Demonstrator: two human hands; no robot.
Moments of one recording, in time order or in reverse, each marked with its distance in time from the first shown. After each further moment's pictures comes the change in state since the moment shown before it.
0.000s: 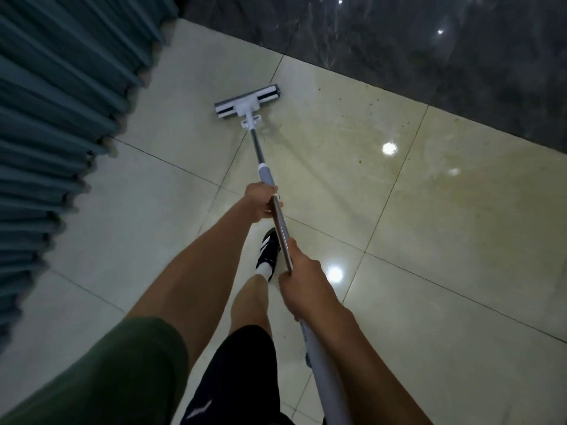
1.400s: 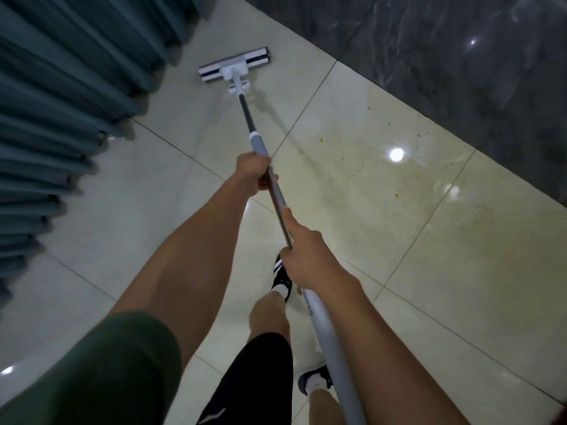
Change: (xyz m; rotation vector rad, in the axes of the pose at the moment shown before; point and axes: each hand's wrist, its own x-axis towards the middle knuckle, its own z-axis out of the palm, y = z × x) left_hand 0.118 0.176 -0.183 -0.167 0.164 0.031; right_hand 0.174 -0.230 0.021 -0.190 -0.207 -0.069
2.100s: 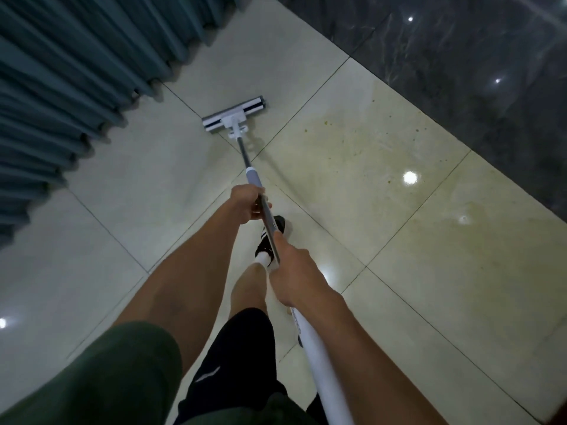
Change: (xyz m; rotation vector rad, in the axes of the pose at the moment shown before) left_hand -0.185 -0.225 0.004 -0.076 0.037 -0.117; right_hand -0.210 0.135 0.071 -0.168 -0.132 -0.013
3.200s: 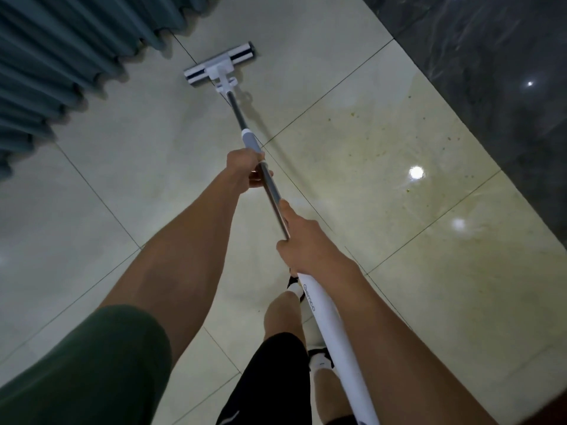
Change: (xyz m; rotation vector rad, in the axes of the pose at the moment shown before) left_hand 0.080 0.081 -0.045 -0.180 0.101 0.001; right_hand 0.128 -0.052 -0.041 -0.102 -0.105 -0.016
